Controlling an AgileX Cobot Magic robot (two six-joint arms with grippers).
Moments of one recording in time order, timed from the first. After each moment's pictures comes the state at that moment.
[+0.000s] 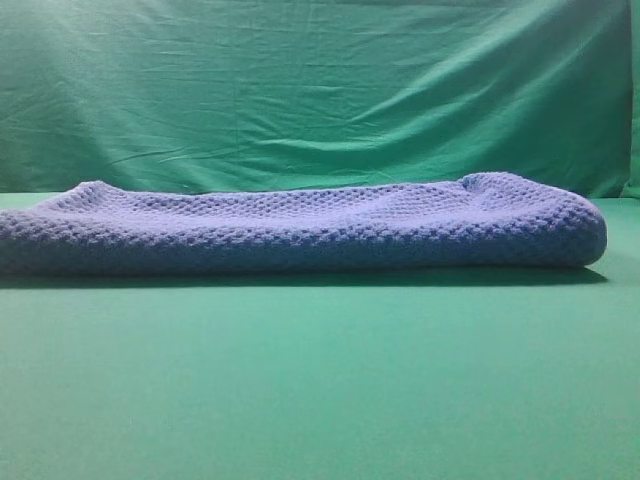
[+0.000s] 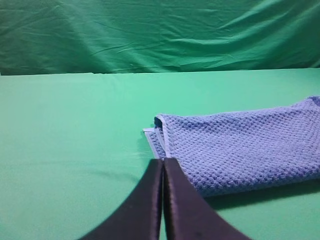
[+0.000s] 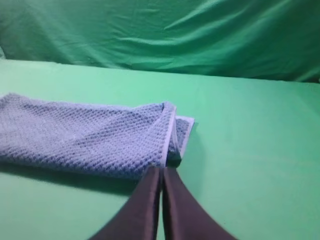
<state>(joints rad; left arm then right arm) -0.07 -0.02 -0.13 -0.35 0.34 0.27 0.24 -0.02 -0.08 0.29 0.38 -0.32</state>
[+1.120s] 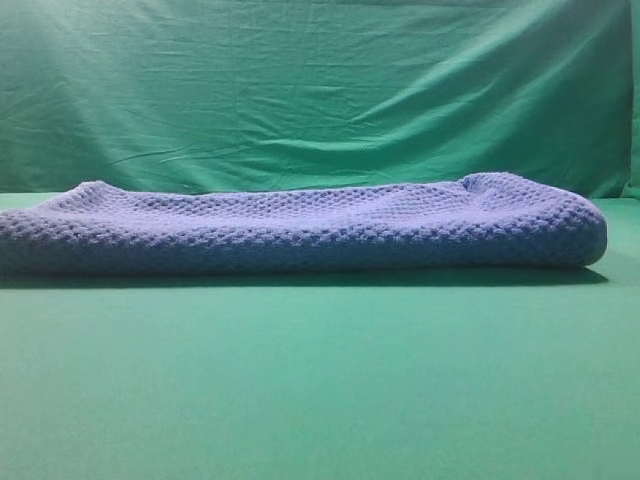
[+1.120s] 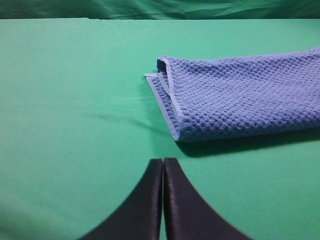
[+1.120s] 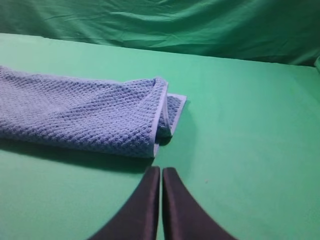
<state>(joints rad) -0.07 -0.02 0.02 -0.35 0.35 0.29 0.24 -0.02 0.03 0.24 0.36 -0.32</state>
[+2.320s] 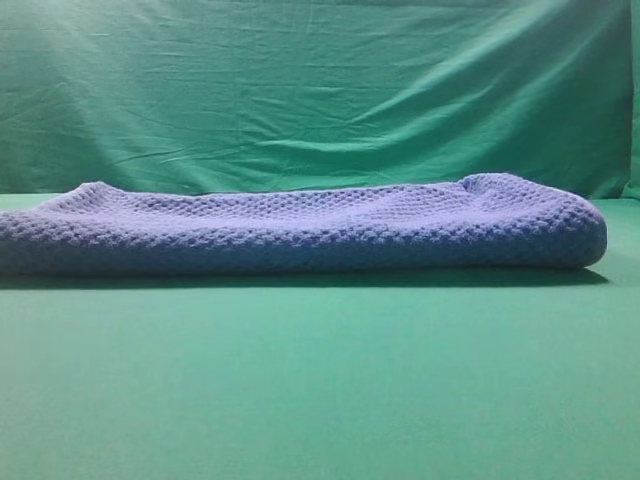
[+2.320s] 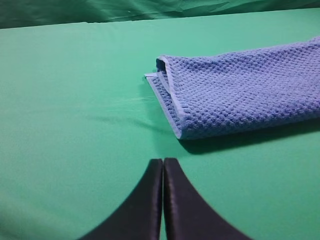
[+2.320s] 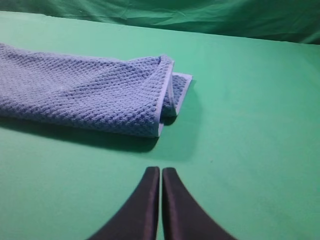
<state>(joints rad) -0.06 -0.02 0.02 -0.35 0.35 0.34 0.19 -0.02 0.03 0.24 0.40 -0.32</state>
